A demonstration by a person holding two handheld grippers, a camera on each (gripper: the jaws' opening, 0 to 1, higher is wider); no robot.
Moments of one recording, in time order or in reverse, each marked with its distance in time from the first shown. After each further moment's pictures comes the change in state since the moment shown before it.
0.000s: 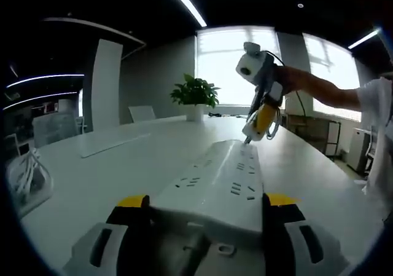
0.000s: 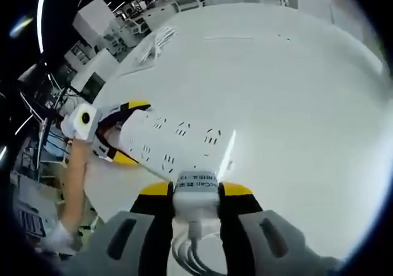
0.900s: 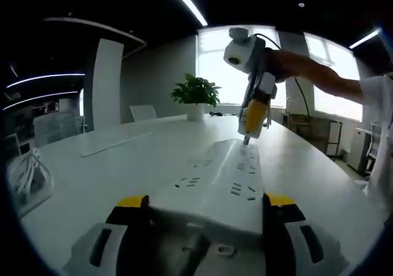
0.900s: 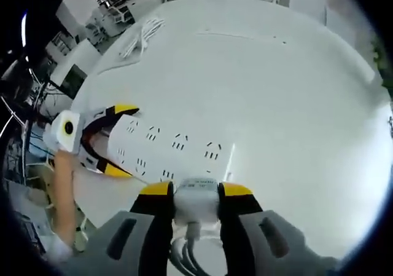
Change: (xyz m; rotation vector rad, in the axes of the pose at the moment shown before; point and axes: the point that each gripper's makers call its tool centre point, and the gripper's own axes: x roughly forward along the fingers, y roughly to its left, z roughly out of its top) left arm 0.002 0.000 0.000 -0.002 0.006 0.009; right arm 0.002 0.003 0.015 0.006 0.072 -0.160
